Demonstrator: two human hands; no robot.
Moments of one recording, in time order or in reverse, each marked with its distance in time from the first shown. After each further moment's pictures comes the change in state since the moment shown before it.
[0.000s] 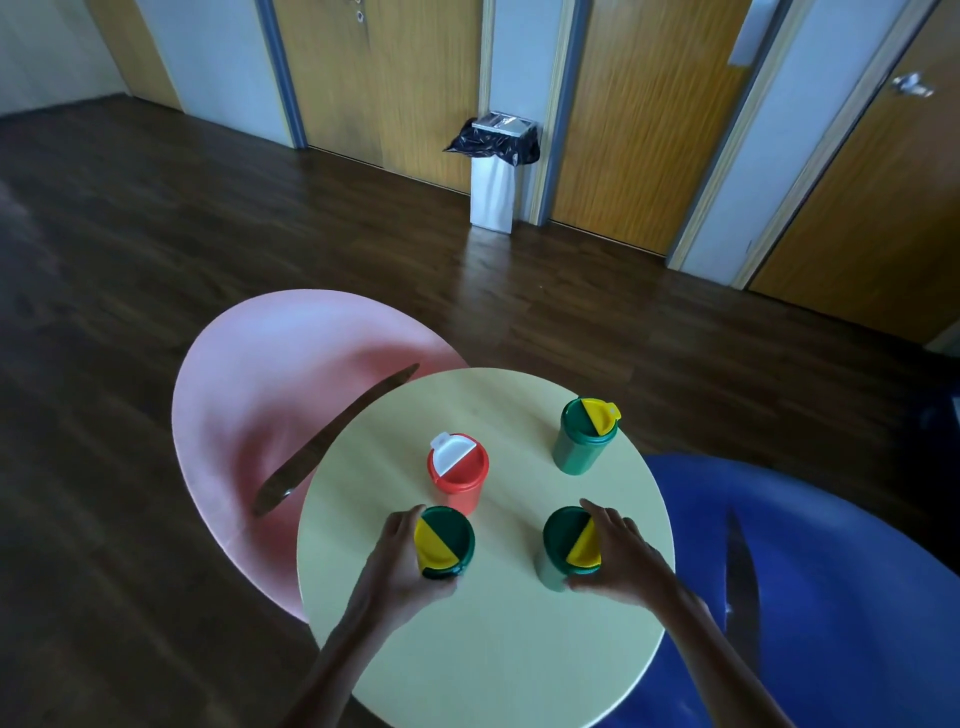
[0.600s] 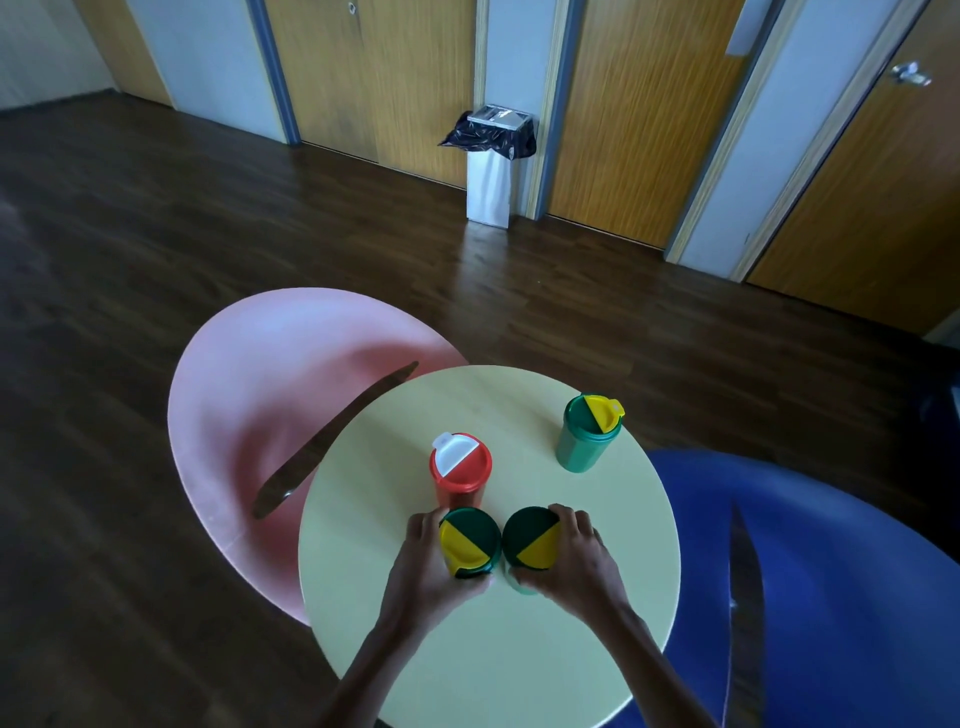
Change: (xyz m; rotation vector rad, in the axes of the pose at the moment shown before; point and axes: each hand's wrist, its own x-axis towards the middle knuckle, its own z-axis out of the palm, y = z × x) left_hand 0.002 0.015 0.023 -0.086 0.060 0.035; right_hand -0.001 -0.056 0.037 0.143 0.198 0.071
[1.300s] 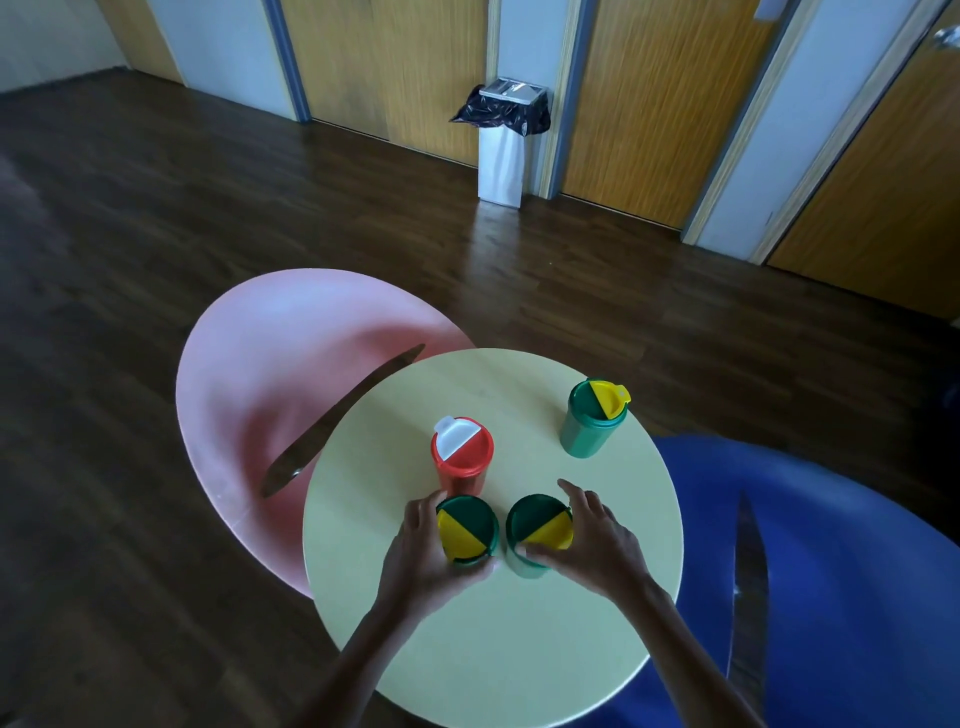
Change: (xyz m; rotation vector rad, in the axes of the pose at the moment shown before) left_hand -0.005 -0.002 0.002 0.101 0.023 0.003; right_hand 0.007 0.014 -0.022 -0.069 -0.099 -0.053
